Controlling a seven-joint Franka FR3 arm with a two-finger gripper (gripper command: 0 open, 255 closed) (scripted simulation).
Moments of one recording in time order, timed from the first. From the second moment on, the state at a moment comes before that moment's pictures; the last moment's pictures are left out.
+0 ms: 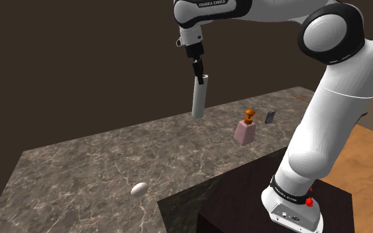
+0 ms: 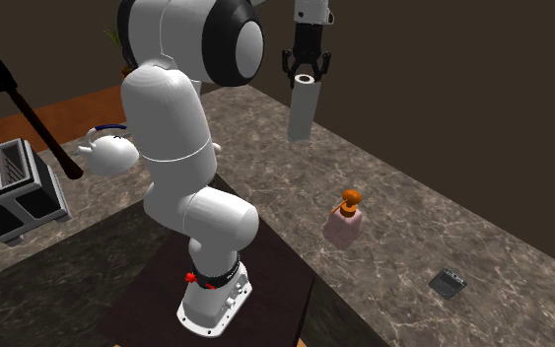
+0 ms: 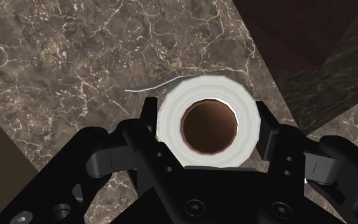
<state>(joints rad) 0.00 -0.01 -0.09 -1.68 -0.09 1.37 -0.61</state>
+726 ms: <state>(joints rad) -0.01 0.01 -0.09 -1.50 -0.09 1.22 -0.64</state>
